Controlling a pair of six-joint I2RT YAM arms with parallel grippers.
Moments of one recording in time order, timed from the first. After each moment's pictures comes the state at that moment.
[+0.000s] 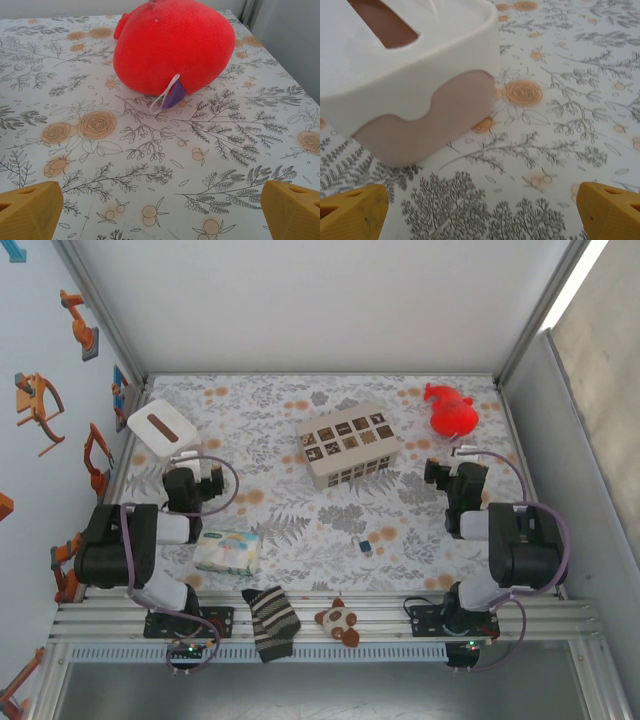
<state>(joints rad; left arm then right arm) -0.06 1.56 0.36 0.78 -0.17 -0.01 -0.04 1.55 0.38 0.78 0.09 0.02</state>
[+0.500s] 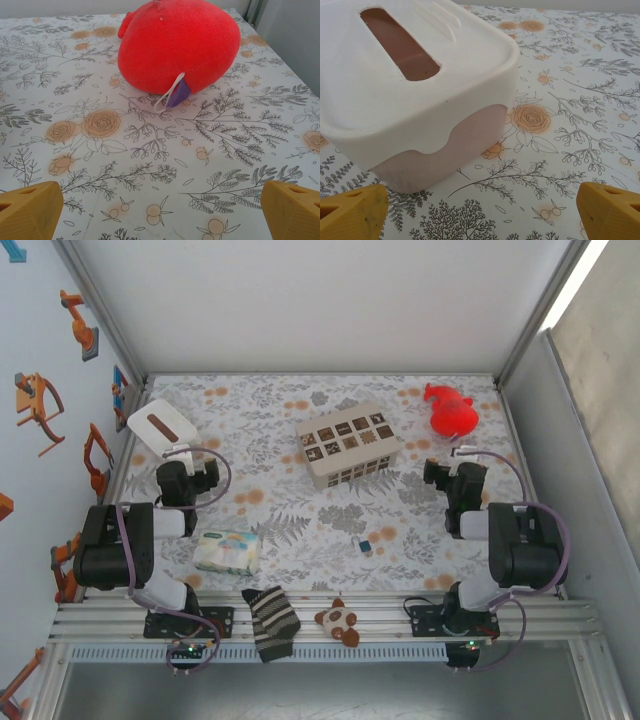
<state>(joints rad) -0.02 1.55 0.40 0.76 -0.11 -0.03 -0.04 1.55 0.38 0.78 0.08 0.03</state>
